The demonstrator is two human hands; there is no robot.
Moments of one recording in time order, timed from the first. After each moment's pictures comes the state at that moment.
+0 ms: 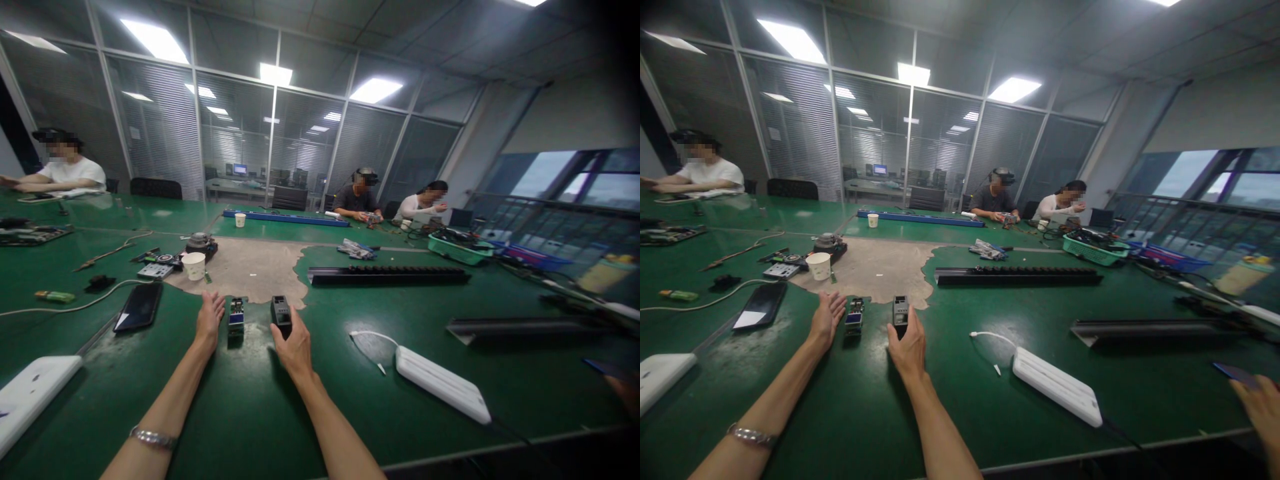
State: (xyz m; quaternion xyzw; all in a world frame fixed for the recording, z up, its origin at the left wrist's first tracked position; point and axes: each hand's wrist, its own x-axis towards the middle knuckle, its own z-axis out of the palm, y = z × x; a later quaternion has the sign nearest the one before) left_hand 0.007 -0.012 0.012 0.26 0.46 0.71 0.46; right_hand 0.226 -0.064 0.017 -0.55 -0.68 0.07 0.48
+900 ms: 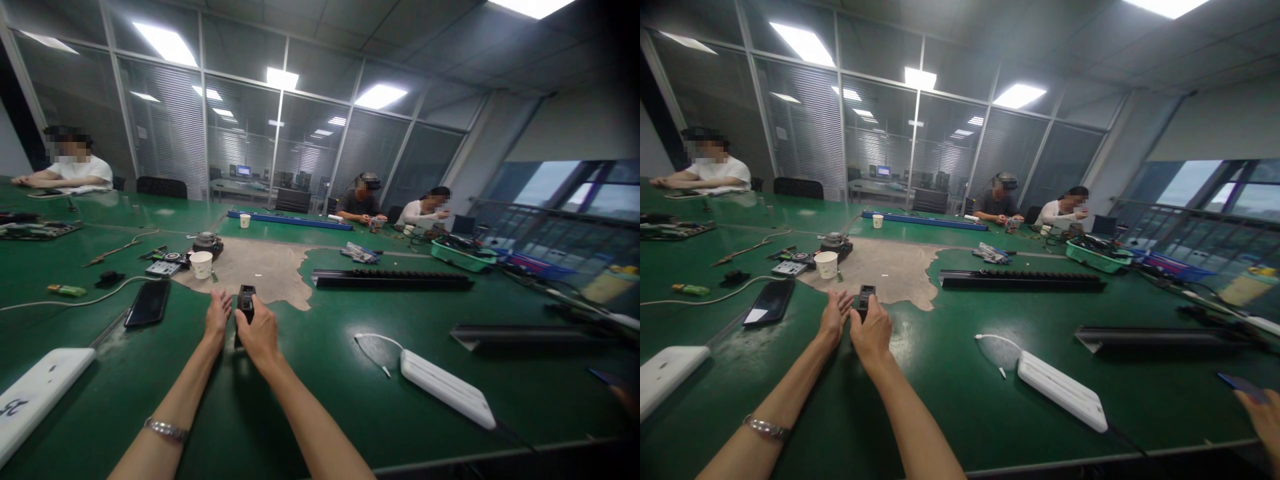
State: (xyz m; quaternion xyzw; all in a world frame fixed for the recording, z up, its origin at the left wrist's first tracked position) left_hand 0.005 -0.010 0.009 0.25 0.46 0.71 0.47; right_hand 0.128 -0.072 0.068 -0.54 -0.72 0.08 0.42
